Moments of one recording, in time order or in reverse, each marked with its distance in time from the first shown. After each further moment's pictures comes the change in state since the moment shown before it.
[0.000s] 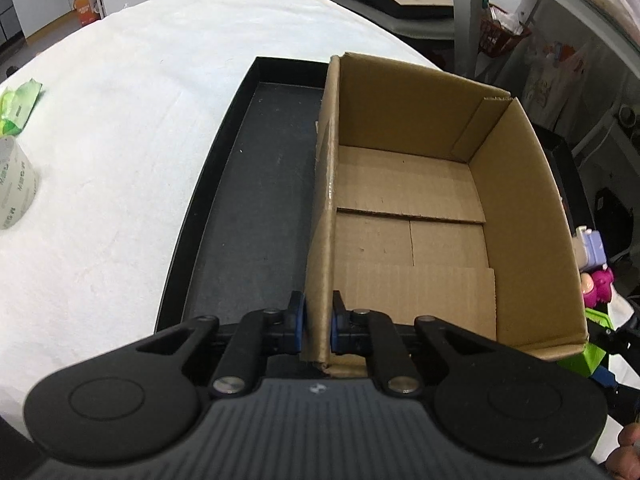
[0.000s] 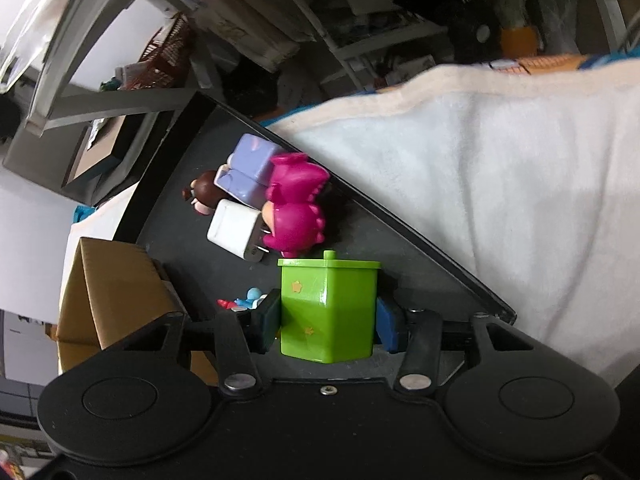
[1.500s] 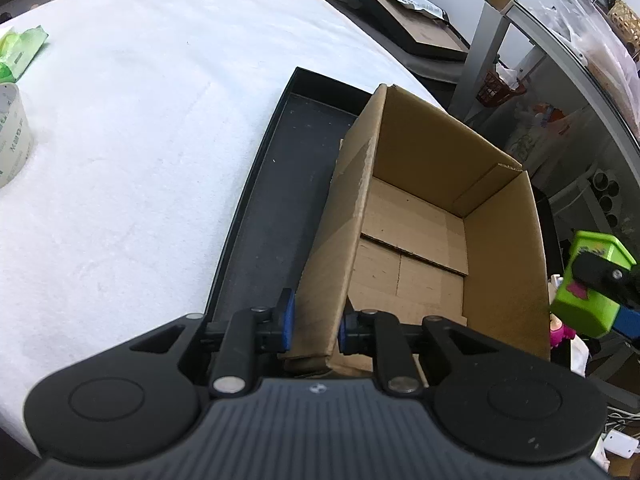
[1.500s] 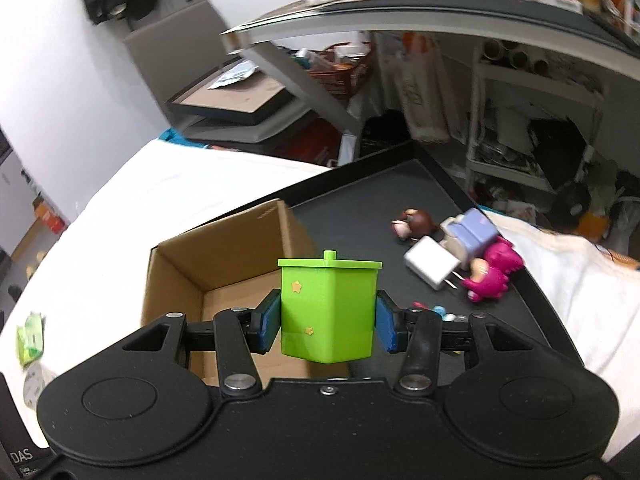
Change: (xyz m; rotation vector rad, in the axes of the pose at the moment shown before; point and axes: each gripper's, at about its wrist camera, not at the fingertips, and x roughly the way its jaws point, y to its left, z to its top) left arm 0.000 0.061 0.002 -0.146 -0.029 -0.187; right arm -0.062 0.173 -0.074 -0.560 -0.178 -0.016
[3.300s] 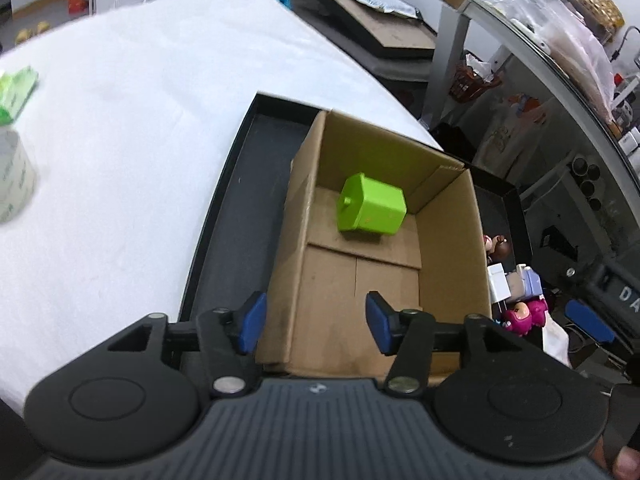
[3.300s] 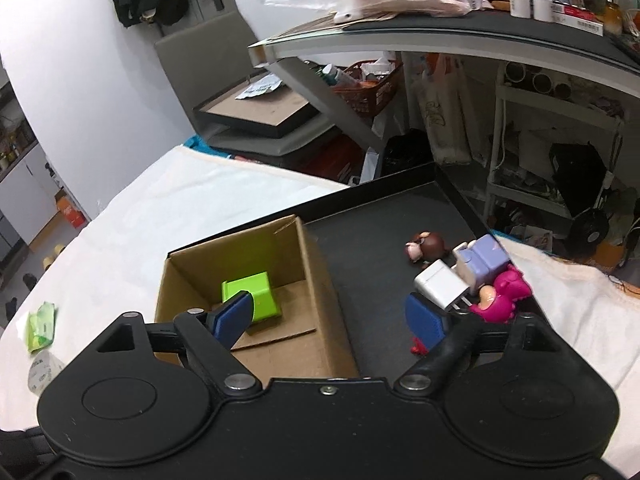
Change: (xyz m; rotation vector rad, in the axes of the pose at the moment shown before) left arm -0.039 -0.045 0.006 0.087 -0.012 0.025; right arm -0.005 -0.016 0.006 -0.045 -0.052 0.064
